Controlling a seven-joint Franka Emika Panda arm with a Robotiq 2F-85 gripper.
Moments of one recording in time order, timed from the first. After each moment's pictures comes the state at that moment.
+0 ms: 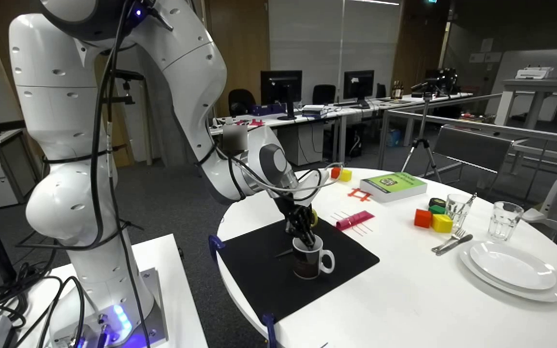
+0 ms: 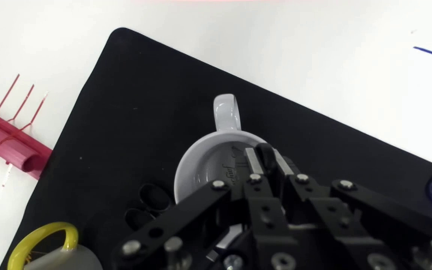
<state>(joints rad) -0.11 0.09 -0.19 -2.59 -1.19 3.01 -1.19</state>
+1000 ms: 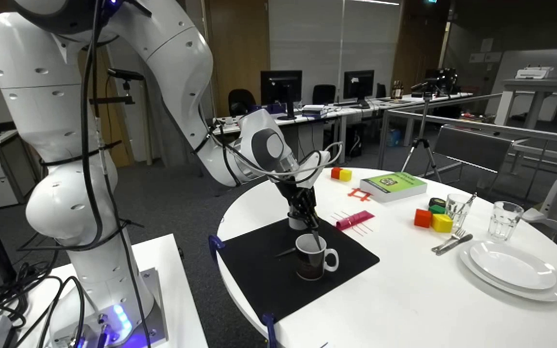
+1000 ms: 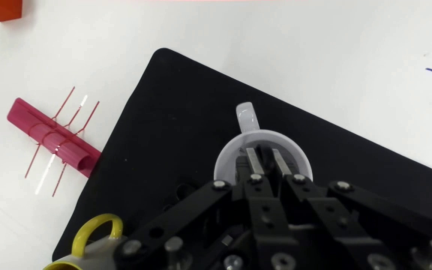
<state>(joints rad) -0.10 -0.01 -0.18 -2.61 -1.07 3.01 -1.32</state>
